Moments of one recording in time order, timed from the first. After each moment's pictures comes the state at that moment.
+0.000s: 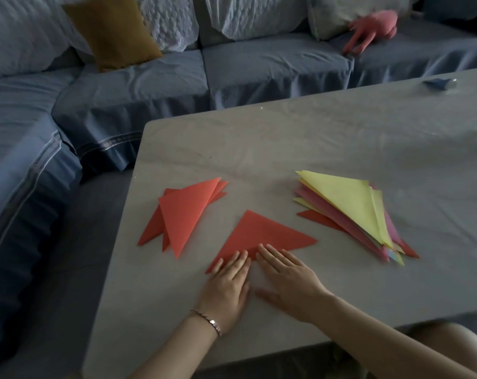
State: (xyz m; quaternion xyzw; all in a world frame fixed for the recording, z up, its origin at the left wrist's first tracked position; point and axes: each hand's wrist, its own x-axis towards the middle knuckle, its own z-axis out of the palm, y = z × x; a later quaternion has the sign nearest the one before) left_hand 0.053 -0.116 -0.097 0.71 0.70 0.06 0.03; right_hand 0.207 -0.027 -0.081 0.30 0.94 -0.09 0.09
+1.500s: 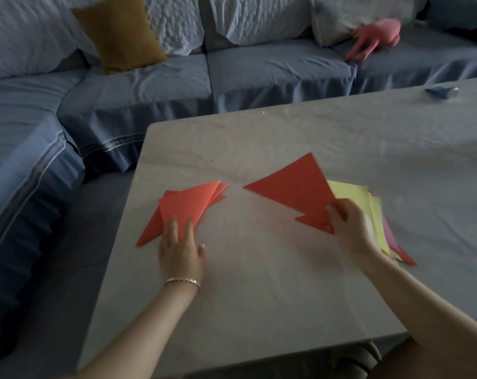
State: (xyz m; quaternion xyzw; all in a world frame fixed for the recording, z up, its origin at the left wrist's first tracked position) left_hand 0.002 -0.092 -0.070 0.43 0.88 0.18 -0.02; right_hand 0.250 0.060 -0.033 0.57 0.68 -0.33 -0.33
